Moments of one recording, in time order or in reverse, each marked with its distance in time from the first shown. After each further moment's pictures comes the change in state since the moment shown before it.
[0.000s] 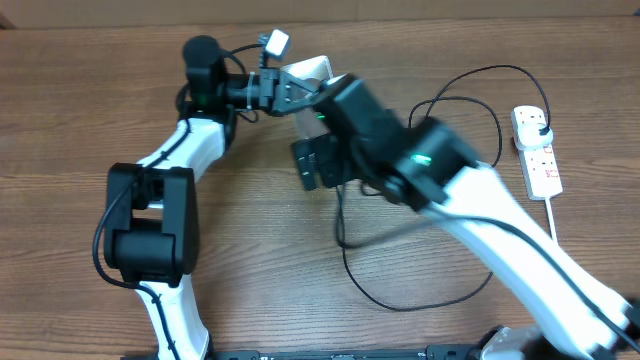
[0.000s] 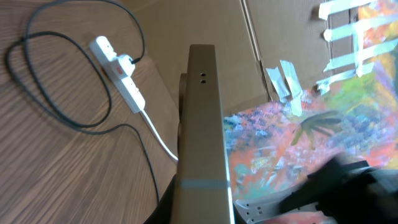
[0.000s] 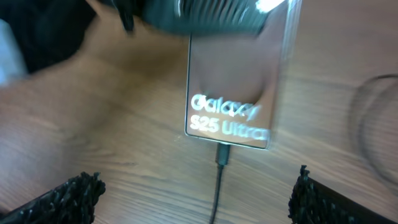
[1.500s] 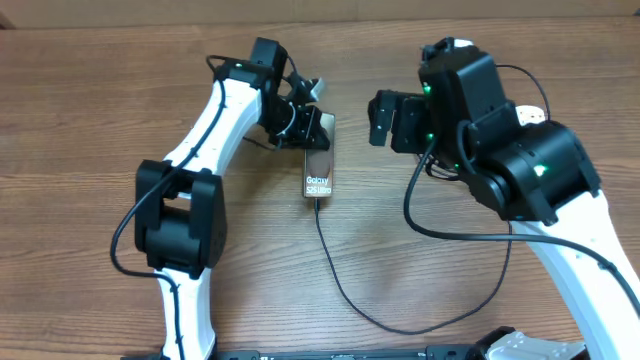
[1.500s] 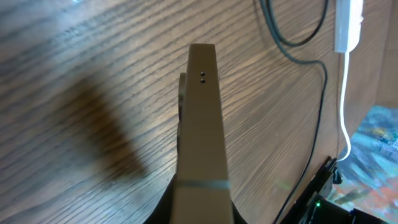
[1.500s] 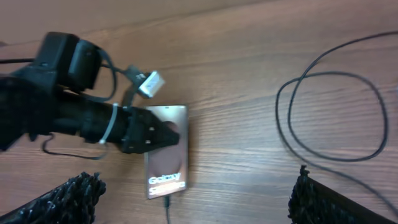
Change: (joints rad) left arm -0.154 0.095 0.444 -1.740 -0.850 1.092; right arm -0.222 -0.166 -0.032 0.014 0.051 0.158
